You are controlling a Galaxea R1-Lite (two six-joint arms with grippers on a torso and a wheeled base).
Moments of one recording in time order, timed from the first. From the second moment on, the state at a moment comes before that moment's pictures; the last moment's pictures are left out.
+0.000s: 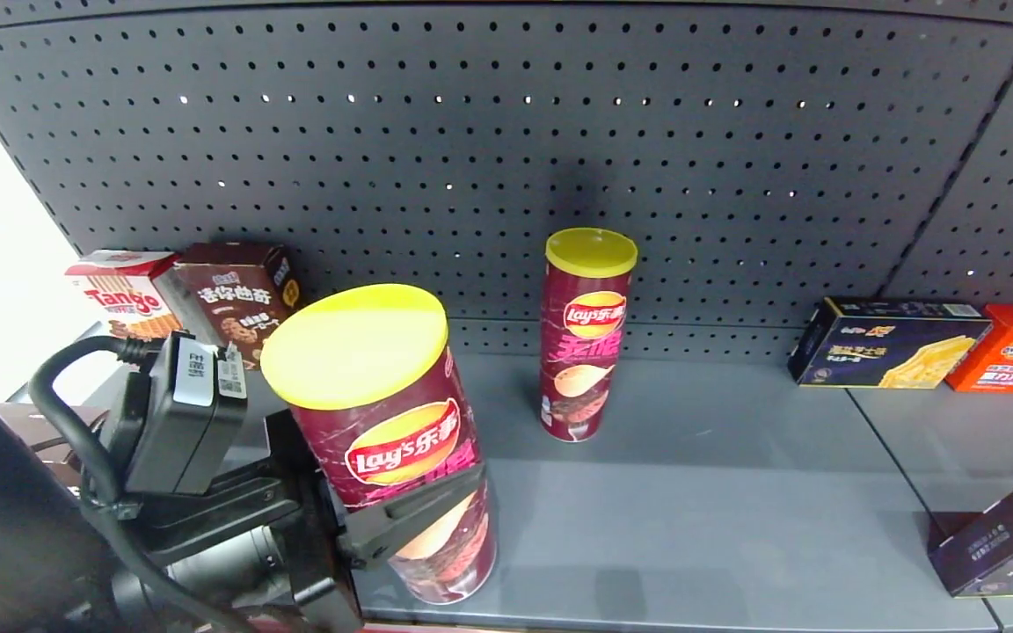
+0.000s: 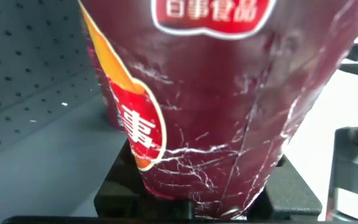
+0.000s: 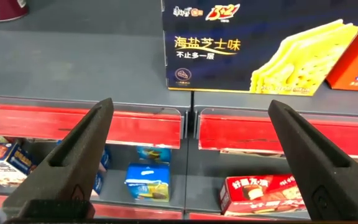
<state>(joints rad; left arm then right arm) -0.65 1.44 -0.32 -1.19 -0.38 0.04 0.00 0.00 -0.01 0.00 0.02 0.00</state>
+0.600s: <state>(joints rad) -0.60 1.46 -0.35 -1.09 -0.38 0.01 0.15 0.48 -0.50 0.04 0.27 -0.07</state>
